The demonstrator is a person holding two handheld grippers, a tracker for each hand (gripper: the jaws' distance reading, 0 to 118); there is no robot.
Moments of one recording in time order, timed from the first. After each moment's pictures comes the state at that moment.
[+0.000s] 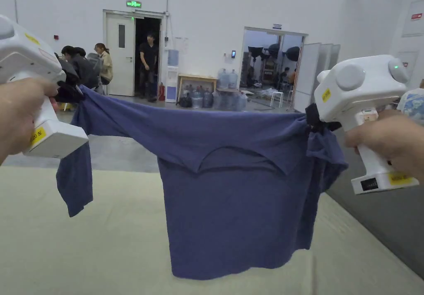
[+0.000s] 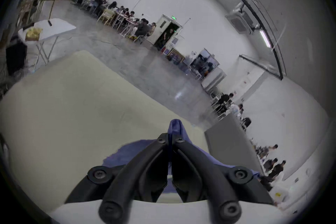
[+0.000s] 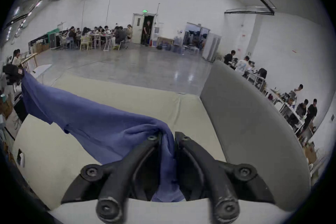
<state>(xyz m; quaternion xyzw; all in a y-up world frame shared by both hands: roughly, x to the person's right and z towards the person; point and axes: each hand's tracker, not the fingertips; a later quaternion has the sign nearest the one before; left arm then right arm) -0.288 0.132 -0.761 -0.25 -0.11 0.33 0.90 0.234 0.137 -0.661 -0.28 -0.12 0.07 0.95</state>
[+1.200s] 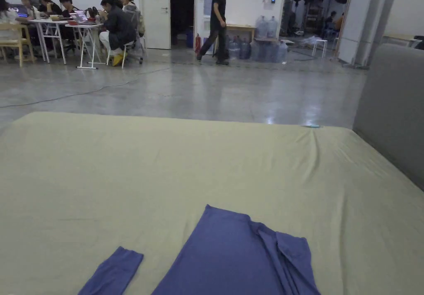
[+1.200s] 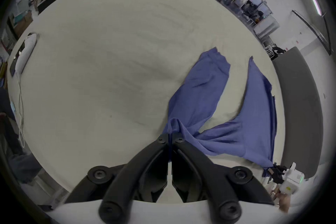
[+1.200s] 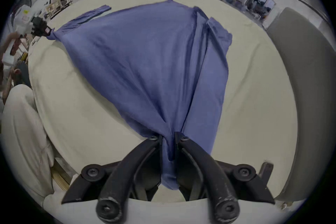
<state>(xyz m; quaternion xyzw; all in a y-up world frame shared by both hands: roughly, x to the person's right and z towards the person) -0.395 -0.281 -0.459 -0.54 0.02 0.22 0.81 0.153 -0.316 -0.365 -0.54 0.09 0.13 0.83</state>
